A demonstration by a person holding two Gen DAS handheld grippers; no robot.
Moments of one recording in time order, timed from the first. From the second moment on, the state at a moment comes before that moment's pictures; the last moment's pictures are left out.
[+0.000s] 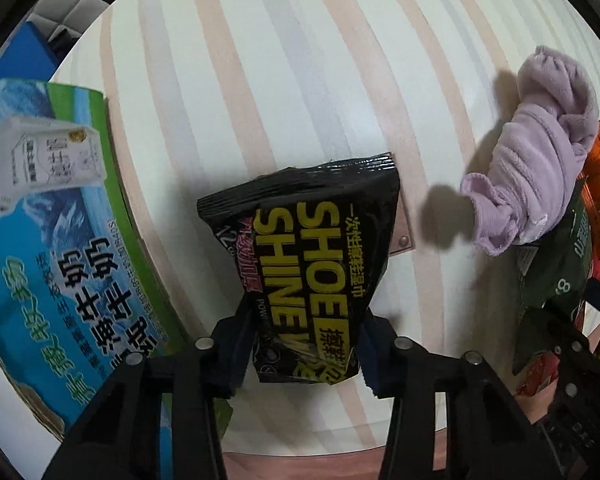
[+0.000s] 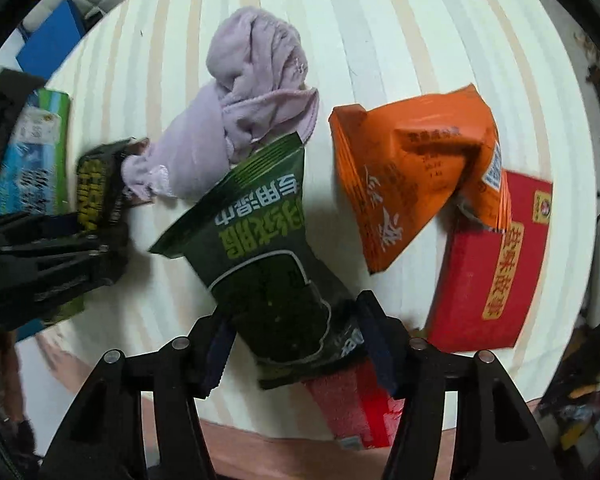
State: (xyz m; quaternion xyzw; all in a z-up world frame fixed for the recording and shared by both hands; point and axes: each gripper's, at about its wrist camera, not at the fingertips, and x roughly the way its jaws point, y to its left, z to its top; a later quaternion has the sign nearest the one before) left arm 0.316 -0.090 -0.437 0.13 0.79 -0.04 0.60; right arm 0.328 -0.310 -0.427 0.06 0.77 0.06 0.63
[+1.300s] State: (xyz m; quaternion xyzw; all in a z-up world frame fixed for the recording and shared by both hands) left arm 0.297 0.204 -0.209 0.00 0.63 0.04 0.77; right arm 0.339 -0.015 -0.223 0.12 0.66 0.17 0.72
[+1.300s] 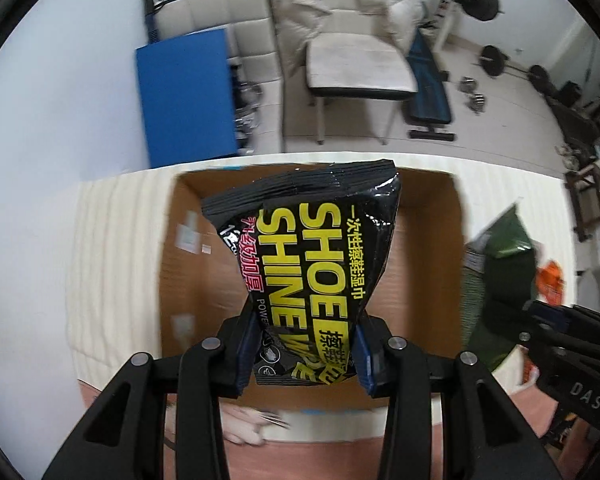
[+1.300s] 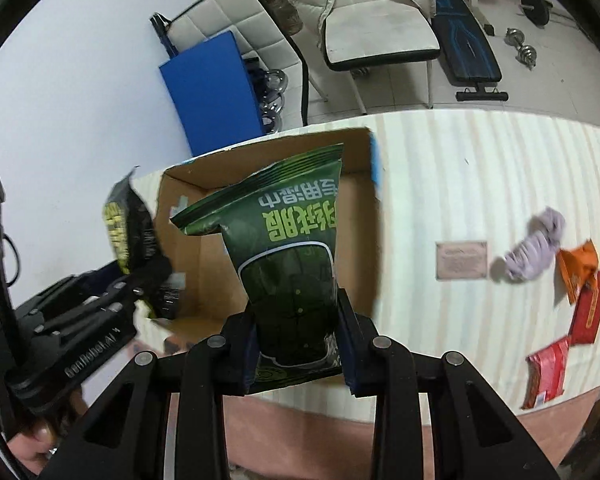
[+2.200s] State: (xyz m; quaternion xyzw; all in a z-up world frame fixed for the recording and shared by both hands) left arm 0.378 0.283 -0.346 -0.04 0.74 0.06 0.67; right arm 0.423 0.066 -0.362 0.02 0.72 0.03 0.69
